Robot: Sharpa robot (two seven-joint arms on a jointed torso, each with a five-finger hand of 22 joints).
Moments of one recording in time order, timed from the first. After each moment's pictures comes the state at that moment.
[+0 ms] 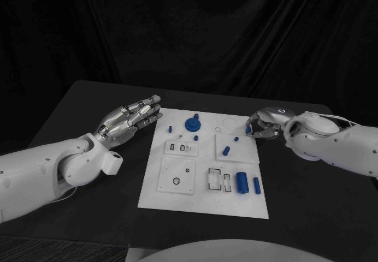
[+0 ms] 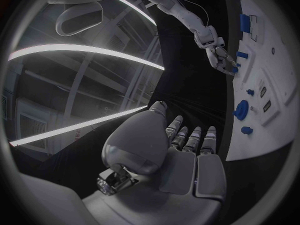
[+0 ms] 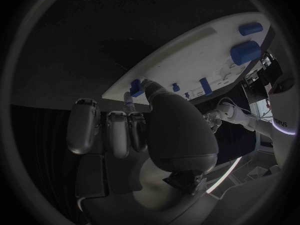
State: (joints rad) left arm 1.24 -0.87 -0.21 1.43 -0.16 0.23 0.65; left_hand 1.43 0.28 -0.13 0.26 0.53 0.30 0.10 0.03 0.02 0.01 0.07 0.01 0.01 0.02 0.17 0.01 0.01 0.16 0.00 0.24 0.01 0.01; right arm 1.22 -0.97 -0.21 1.33 -1.54 -0.36 -0.06; right_hand 1.30 -0.12 0.18 0.21 0.31 0.79 0.08 0.18 0.23 1.46 -0.01 1.55 1.31 1.47 -0.07 1.55 1.30 0.09 1.46 0.04 1.31 1.29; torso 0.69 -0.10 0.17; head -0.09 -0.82
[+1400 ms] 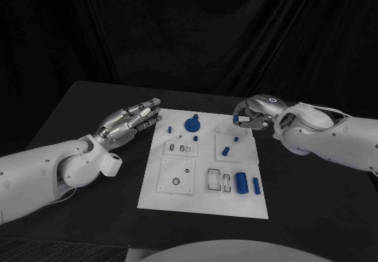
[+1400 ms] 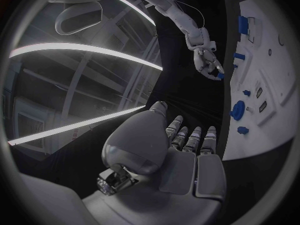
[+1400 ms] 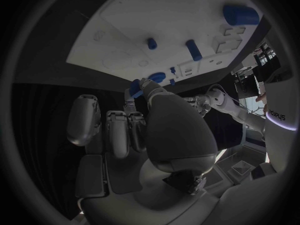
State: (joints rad) left arm 1.23 -0.86 -0.21 1.42 -0.16 0.24 0.63; left_hand 1.43 0.28 -0.11 0.24 0.53 0.30 0.10 0.03 0.02 0.01 0.07 0.01 0.01 0.02 0.17 0.01 0.01 0.16 0.00 0.24 0.01 0.01; right arm 1.30 -0.96 -0.21 1.50 -1.54 -0.46 -0.07; right_hand 1.34 -0.08 0.21 0.16 0.35 0.86 0.08 0.35 0.34 1.46 -0.01 1.55 1.31 1.47 -0.07 1.55 1.30 0.09 1.43 0.04 1.23 1.29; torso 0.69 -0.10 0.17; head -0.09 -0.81
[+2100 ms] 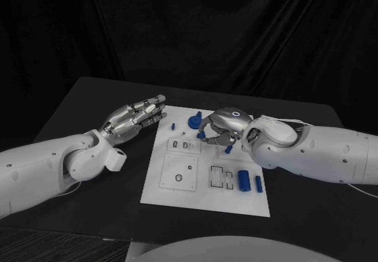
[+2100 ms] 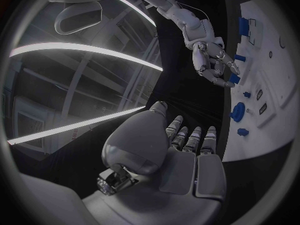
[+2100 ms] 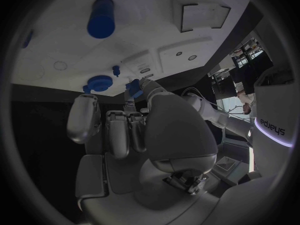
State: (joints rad) left arm 1.23 -0.86 -0.21 1.42 -0.16 0.25 0.62; left_hand 1.43 0.28 -0.11 0.24 0.53 0.30 0.10 0.03 0.02 0.01 0.07 0.01 0.01 0.02 0.17 0.01 0.01 0.16 0.00 0.24 0.01 0.01; right arm 1.24 -0.78 -0.21 1.57 -1.64 -0.43 -0.13; right_hand 1.34 -0.08 0.20 0.15 0.36 0.86 0.08 0.35 0.34 1.47 0.00 1.55 1.31 1.47 -0.07 1.54 1.30 0.09 1.42 0.05 1.22 1.29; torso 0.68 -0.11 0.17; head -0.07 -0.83
